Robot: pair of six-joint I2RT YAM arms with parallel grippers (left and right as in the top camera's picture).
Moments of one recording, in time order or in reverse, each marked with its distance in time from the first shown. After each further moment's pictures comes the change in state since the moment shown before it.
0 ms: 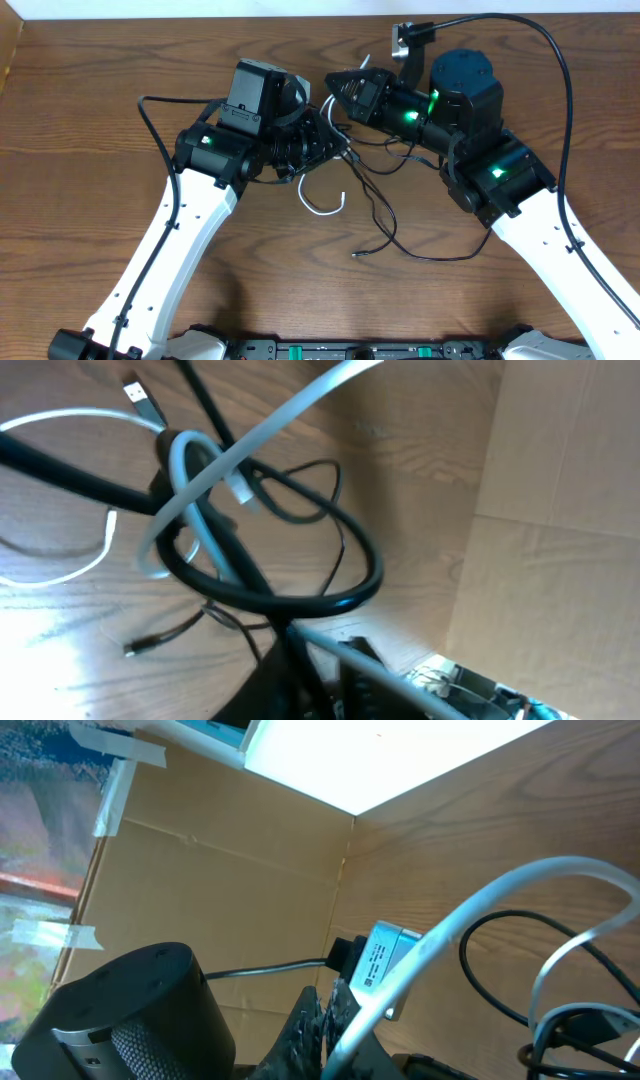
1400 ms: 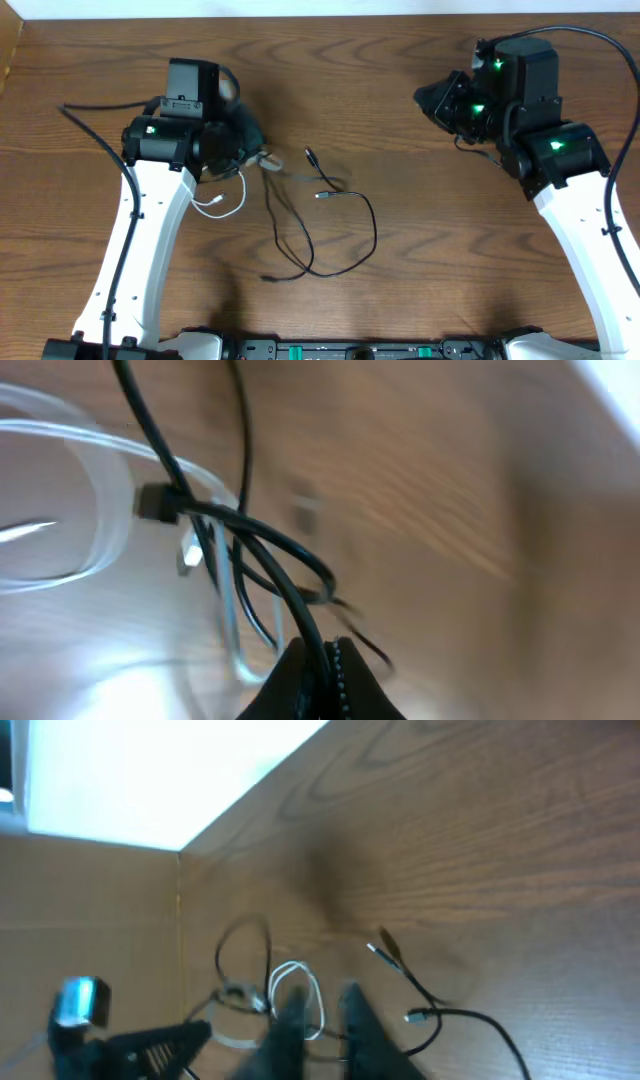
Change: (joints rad) left arm 0.249 0.002 0.000 -0.114 -0.173 0.215; right arm -0.290 0.002 -0.001 -0.426 0.024 -0.191
